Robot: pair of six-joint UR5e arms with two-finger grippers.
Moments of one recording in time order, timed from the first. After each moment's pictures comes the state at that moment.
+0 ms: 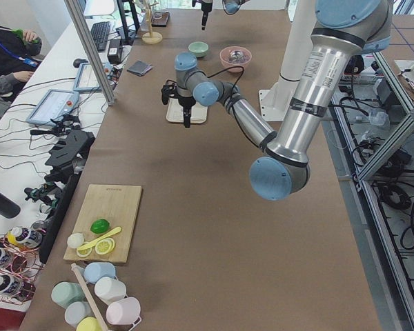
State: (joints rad) left arm -0.99 -1.86 -1.94 -1.57 -2.23 -0.80; right arm 1.15 -1.70 1.73 -1.08 2.14 0.74
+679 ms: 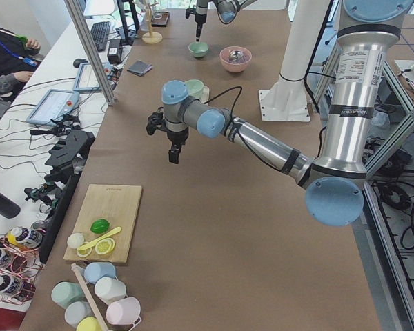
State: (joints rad) left arm -1.21 -1.67 -1.95 -1.57 -2.31 -0.40; right arm 1.02 -1.56 1.67 -1.09 2.09 0.85
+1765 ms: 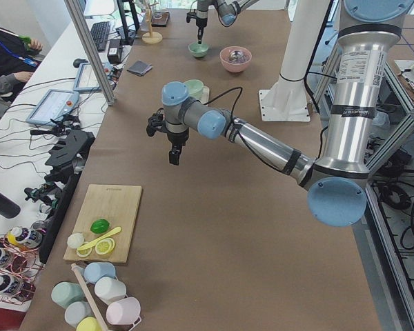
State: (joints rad) left arm -1.21 -1.67 -1.95 -1.57 -2.31 -0.40; right arm 1.00 -1.57 1.66 -1.08 2.10 0.86
